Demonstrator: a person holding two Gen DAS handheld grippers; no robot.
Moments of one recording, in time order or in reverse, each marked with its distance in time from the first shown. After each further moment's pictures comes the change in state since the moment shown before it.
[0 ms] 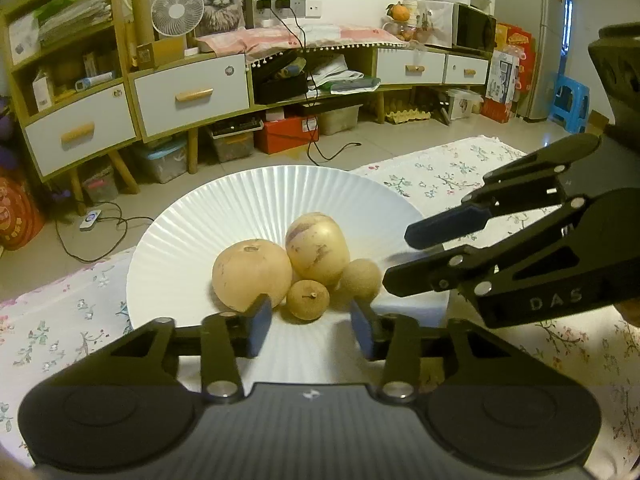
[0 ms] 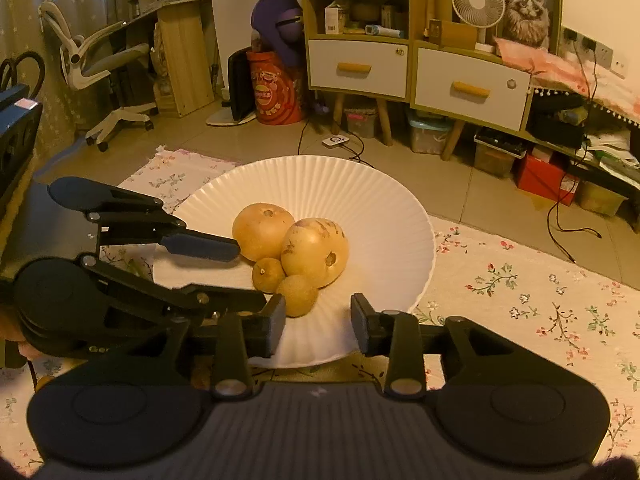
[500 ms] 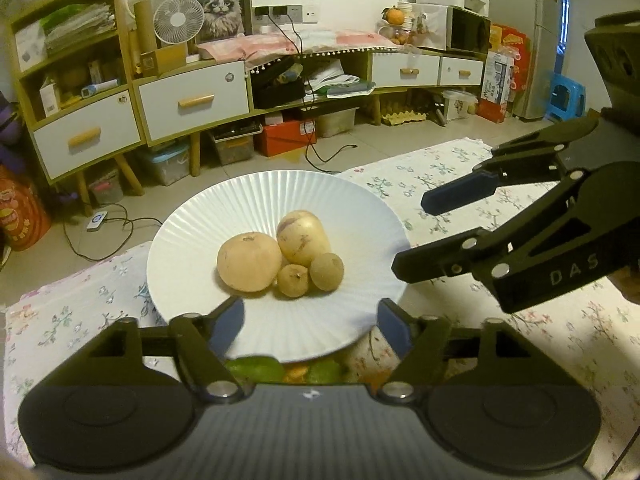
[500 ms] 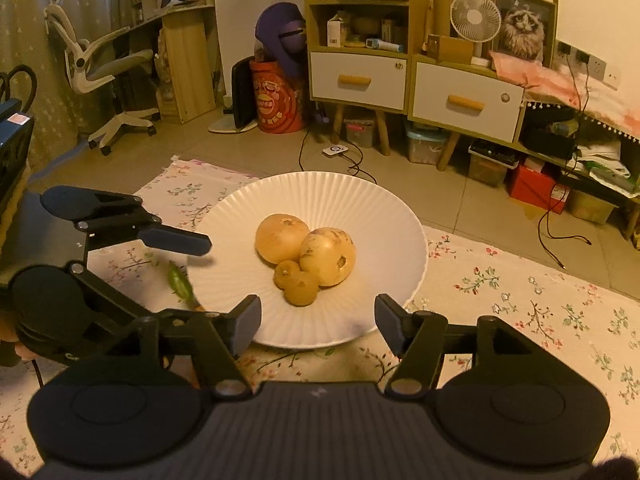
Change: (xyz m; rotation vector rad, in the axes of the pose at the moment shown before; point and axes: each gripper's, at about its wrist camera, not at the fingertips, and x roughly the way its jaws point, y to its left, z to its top) left arm -0.035 -0.010 -0.004 0.012 0.000 0.008; right arm -0.034 0.012 0.000 -0.009 -0.017 -0.013
